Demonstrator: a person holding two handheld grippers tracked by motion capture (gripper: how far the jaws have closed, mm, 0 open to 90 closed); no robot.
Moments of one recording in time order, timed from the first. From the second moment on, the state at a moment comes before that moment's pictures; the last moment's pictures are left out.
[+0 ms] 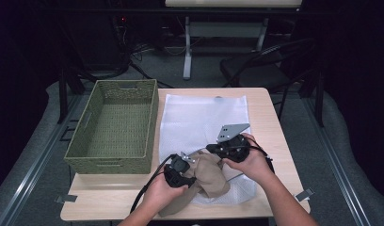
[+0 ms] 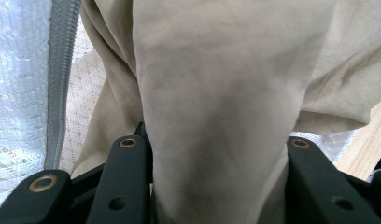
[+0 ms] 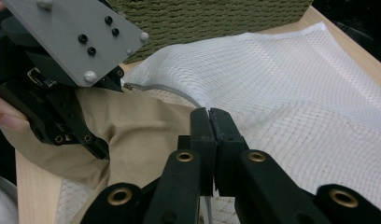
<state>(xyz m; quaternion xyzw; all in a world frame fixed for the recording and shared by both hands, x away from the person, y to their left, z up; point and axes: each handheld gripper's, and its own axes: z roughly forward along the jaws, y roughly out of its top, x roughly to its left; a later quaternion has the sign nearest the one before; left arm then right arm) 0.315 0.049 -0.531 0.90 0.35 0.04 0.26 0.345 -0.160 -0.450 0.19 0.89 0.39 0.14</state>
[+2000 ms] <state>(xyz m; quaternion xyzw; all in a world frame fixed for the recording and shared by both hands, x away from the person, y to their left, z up) 0.288 0.071 -0.509 0.88 0.34 0.09 0.32 0.344 -0.161 -0.453 0.20 0.88 0.41 0.13</state>
